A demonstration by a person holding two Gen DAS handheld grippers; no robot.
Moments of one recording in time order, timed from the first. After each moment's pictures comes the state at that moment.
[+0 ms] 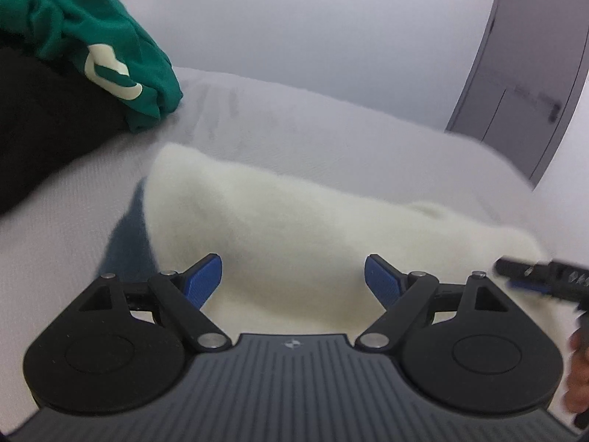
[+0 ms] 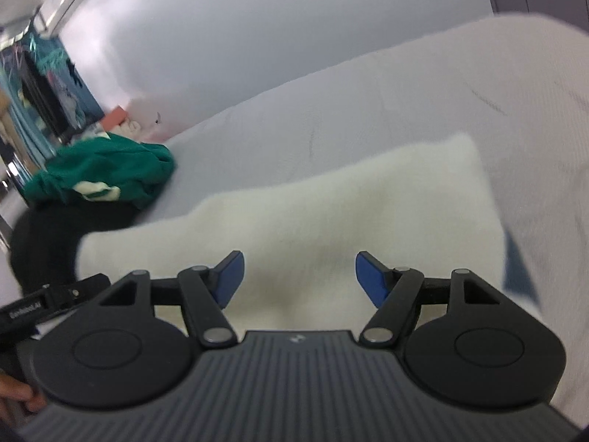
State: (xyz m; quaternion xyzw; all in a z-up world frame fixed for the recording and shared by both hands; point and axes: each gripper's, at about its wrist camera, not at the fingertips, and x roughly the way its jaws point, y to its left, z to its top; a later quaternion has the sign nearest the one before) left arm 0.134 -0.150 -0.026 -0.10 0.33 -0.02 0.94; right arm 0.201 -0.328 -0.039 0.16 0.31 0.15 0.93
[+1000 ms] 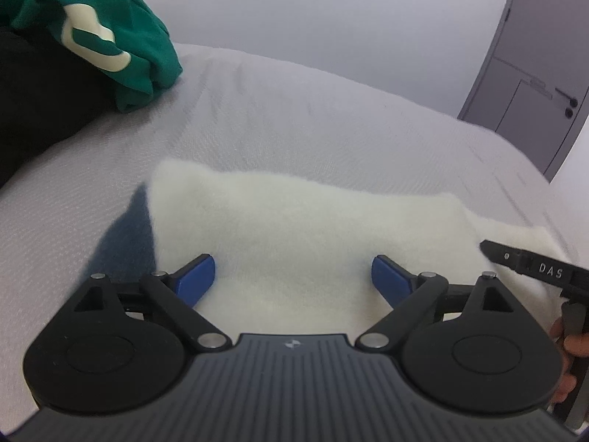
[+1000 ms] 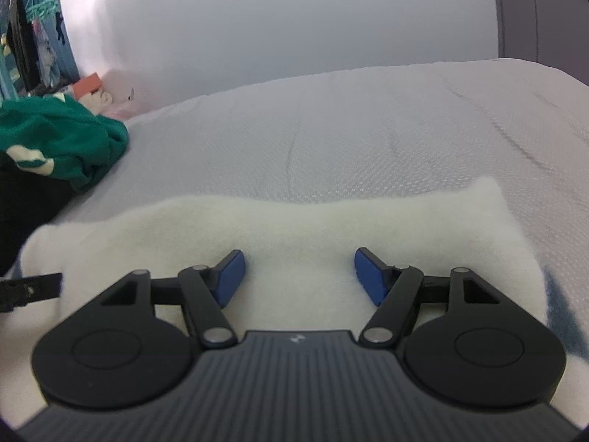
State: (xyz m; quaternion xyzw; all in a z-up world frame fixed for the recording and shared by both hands) left arm 0.190 -0.138 -0.061 -0.12 0.34 -0.02 0.93; right arm 0.259 -0.303 -0.066 0.08 0.29 0.10 0.95
